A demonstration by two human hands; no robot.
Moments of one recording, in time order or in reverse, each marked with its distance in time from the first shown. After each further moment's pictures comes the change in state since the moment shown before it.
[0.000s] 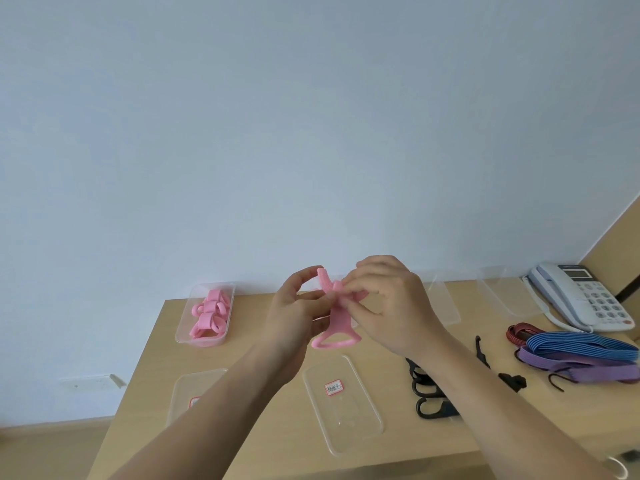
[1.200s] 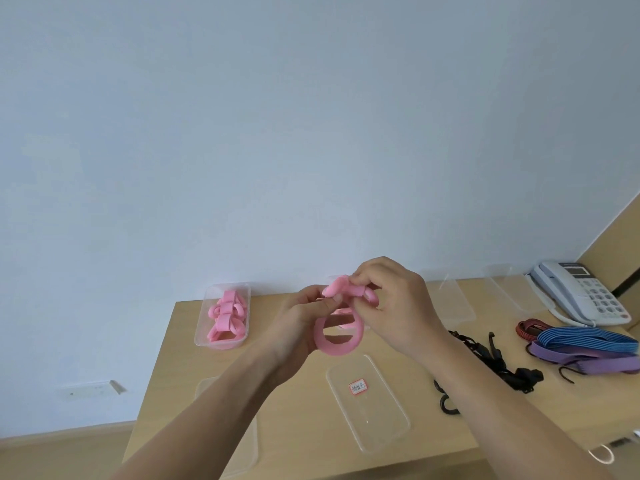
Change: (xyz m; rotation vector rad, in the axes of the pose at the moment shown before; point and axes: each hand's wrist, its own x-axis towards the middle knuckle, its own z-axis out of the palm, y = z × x) left_hand 0.007 0.005 -0.071 -0.016 -0.250 -0.068; right_hand 0.014 -0.027 0.054 -0.024 0.003 0.108
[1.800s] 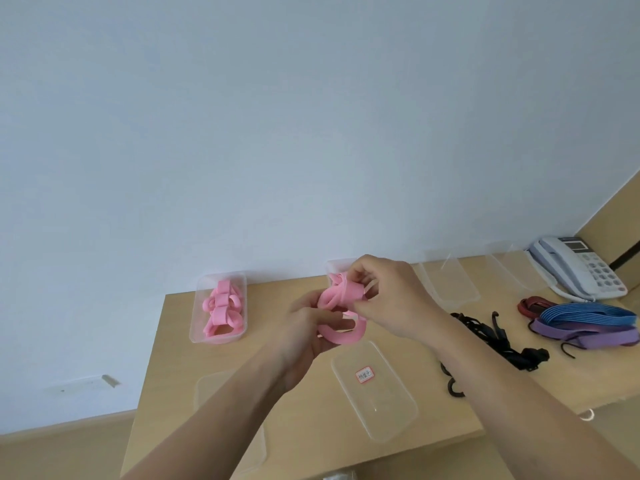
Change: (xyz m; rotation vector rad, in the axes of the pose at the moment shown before) left_hand 0.024 -0.033 -0.024 -0.080 0.103 -0.155; right_hand 0.013 0.026 0.030 0.136 -0.281 0.331
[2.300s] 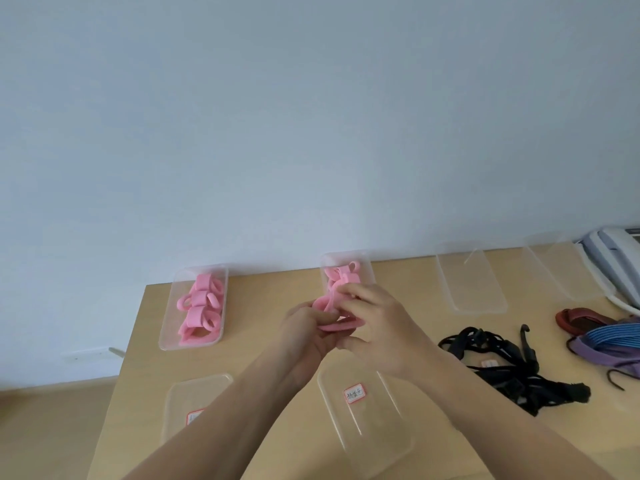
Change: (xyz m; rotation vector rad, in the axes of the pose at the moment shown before) left_hand 0.091 -0.028 0.020 -0.276 0.175 -0.143; right_hand 0.026 0.117 0.027 -0.072 -0.170 -0.236
